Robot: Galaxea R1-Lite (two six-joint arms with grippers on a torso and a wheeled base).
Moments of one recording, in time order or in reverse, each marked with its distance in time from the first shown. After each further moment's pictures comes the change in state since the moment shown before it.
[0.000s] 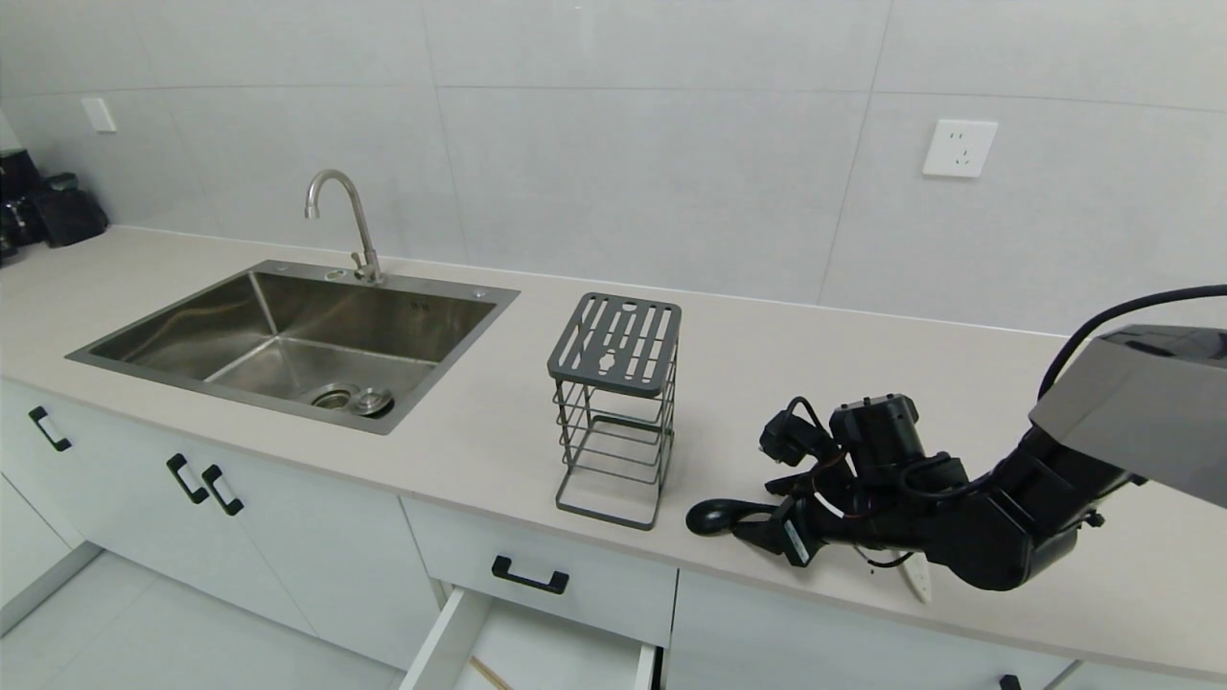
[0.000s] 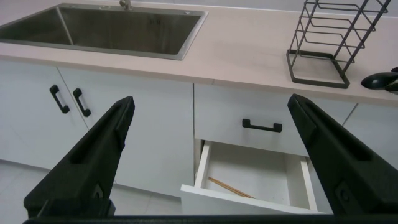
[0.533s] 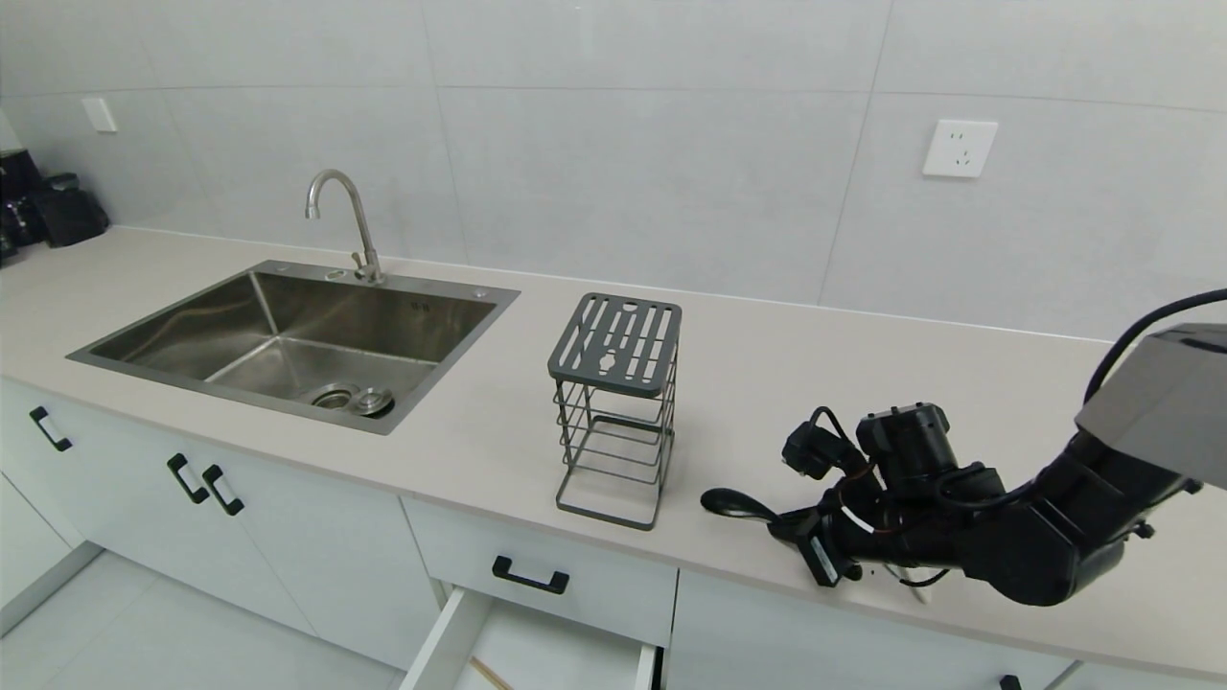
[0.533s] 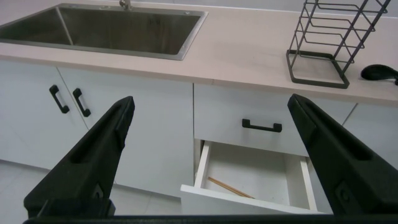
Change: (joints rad) left arm 0.000 0.000 0.000 0.000 0.000 0.000; right arm -0.038 -0.083 0.098 0.020 0.002 -0.006
